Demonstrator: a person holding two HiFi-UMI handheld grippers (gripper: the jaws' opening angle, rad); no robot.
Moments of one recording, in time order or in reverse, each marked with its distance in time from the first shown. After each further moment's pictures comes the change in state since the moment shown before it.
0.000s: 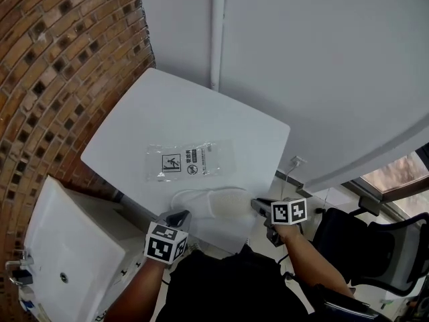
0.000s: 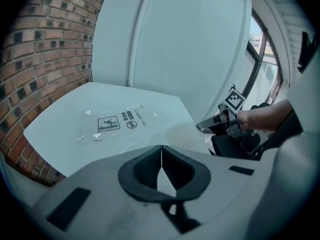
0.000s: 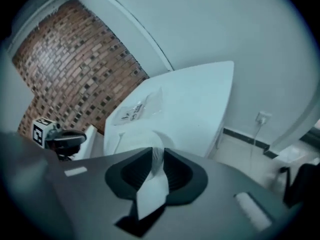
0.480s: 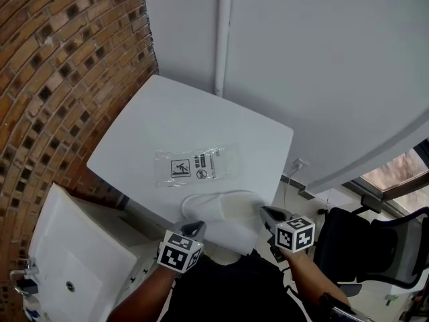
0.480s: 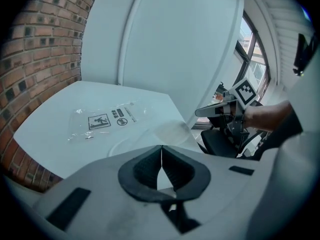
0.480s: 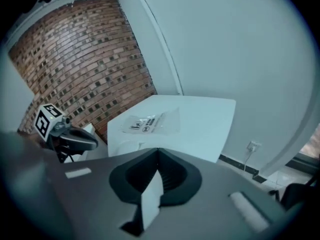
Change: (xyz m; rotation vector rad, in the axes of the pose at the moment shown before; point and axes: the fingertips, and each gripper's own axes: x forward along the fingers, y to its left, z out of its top) left arm -0.011 -0.019 -0.014 0.056 0.019 -0.118; right arm -0.043 0.076 0.007 -0.185 -0.200 -0.095
